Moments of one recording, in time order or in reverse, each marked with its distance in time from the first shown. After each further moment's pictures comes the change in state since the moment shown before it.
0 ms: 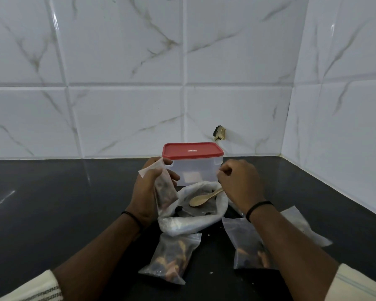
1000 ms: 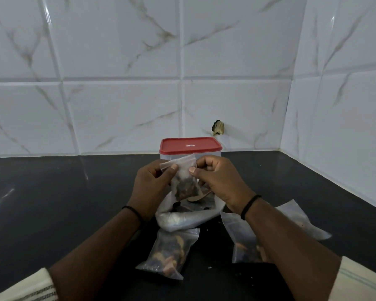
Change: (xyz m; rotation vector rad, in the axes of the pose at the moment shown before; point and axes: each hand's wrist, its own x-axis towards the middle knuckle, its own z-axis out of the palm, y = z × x) left_hand -0.001 -0.003 0.012 0.338 0.076 0.140; right_hand -0.015 -0.040 -0.005 0.838 -0.366 0.059
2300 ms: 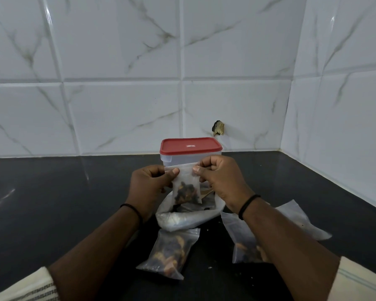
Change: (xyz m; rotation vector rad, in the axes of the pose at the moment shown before) left_hand 0.001 0.002 -0.005 -0.077 0.062 -0.199; right_hand 0.002 0.000 0.001 -0.006 0.139 0.076
